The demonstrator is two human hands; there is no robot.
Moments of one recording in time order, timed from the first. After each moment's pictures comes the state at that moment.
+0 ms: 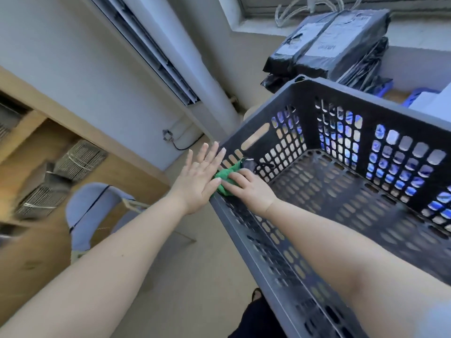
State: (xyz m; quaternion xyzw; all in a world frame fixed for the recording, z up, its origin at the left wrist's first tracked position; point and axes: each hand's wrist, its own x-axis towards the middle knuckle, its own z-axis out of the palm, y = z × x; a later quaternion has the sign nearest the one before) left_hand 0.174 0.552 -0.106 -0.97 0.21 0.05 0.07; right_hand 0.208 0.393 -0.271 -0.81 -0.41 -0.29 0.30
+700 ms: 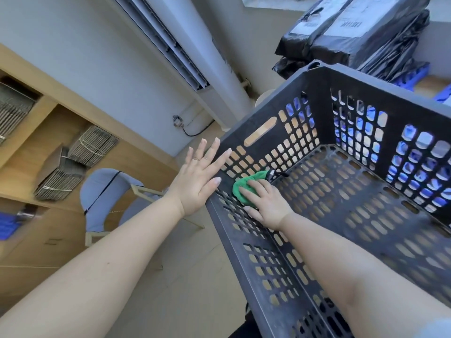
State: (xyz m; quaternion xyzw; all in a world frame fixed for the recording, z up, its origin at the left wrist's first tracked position) left_hand 0.178 0.548 -0.110 -0.98 0.21 0.04 0.04; right_hand 0.194 0.380 -0.331 -0.88 -0.34 -0.07 0.33
